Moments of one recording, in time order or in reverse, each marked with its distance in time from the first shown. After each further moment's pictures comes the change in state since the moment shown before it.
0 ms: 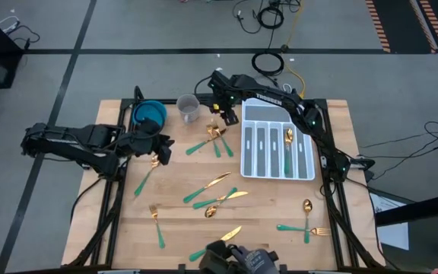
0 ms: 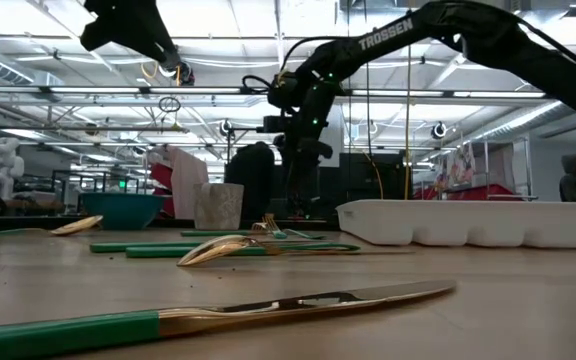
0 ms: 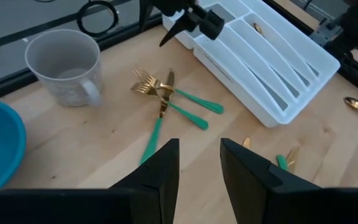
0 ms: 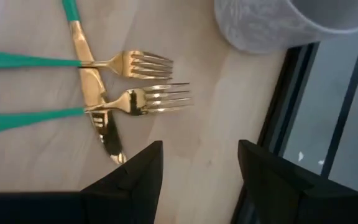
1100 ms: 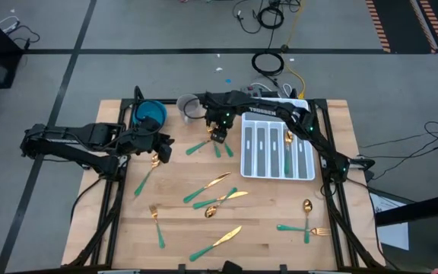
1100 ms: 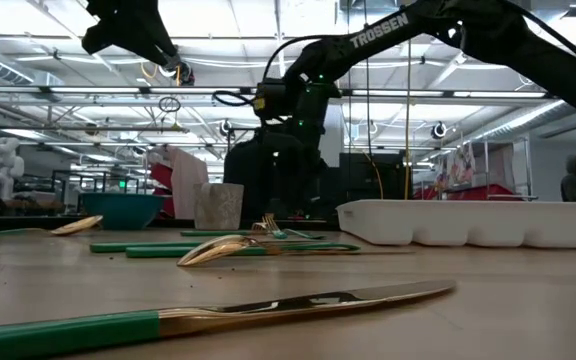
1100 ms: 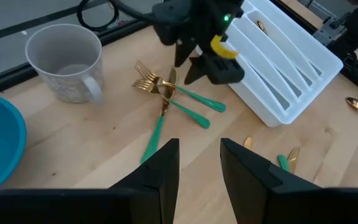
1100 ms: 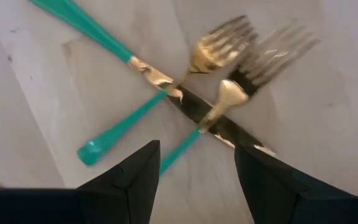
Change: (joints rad) left arm 0.037 0.000 0.000 0.000 0.045 0.009; right arm 0.113 0.006 -0.100 -0.062 -0.024 0.883
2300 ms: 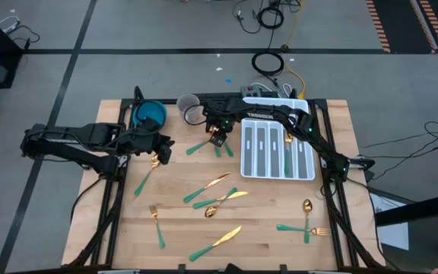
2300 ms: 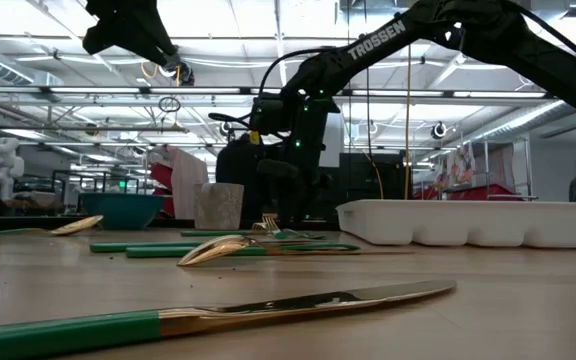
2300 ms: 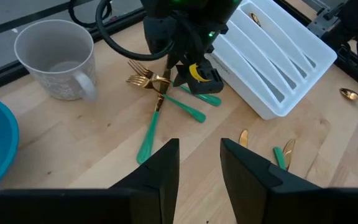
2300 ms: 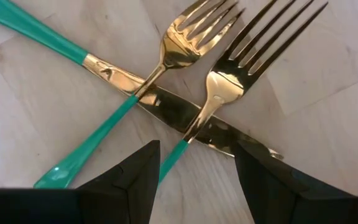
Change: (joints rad) left arm 0.000 0.000 0.000 0.000 0.028 0.019; right arm 0.027 0.013 -0.099 0.097 0.106 0.112
